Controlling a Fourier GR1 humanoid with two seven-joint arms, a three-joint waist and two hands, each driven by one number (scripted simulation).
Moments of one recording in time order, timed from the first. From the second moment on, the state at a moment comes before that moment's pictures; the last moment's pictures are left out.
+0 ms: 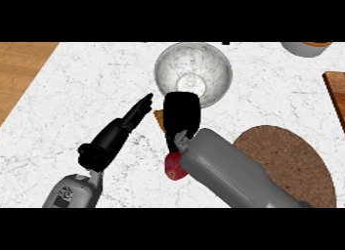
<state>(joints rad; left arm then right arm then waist) -0.21 0.10 -0.27 -1.56 0.02 -0.17 0.08 -0.83 -0.01 0.69 -1.11 0.77 0.13 0.99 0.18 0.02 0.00</state>
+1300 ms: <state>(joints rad) -0.20 0.10 -0.22 -1.54 0.01 -0.14 0.07 -1.30 -0.01 0.72 -0.71 0.87 -0.38 1.07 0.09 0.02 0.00</state>
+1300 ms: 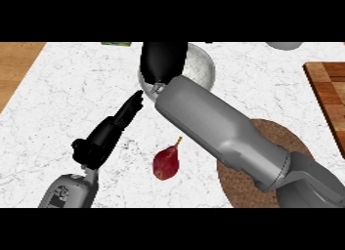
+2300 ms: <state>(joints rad) -0.17 0.11 -0.21 -1.57 0.01 -0.15 0.08 -1.26 0.00 0.44 -0.40 0.56 -0.53 0.70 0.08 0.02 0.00</state>
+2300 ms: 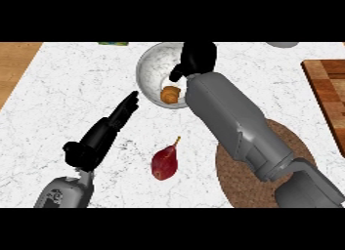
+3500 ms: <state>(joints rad) -0.09 0.12 -0.15 -1.61 0.01 -0.14 0.08 -0.80 -0.20 0.18 -0.86 0.38 -0.87 0.43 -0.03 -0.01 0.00</state>
